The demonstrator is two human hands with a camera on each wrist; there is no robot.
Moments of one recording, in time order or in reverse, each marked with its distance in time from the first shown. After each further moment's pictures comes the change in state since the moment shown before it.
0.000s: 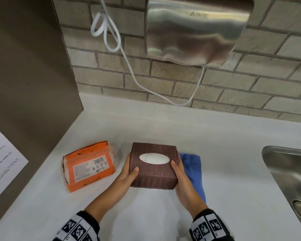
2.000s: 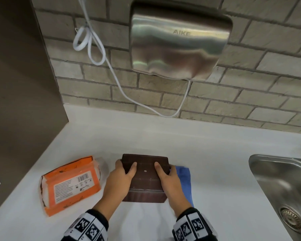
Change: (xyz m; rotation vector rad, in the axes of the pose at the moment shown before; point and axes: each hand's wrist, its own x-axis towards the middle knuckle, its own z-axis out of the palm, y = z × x) left_hand 0.063 0.027 0.025 0.565 0.451 -0.089; right_hand 0.054 0.015 0.003 -0.349 0.225 0.189
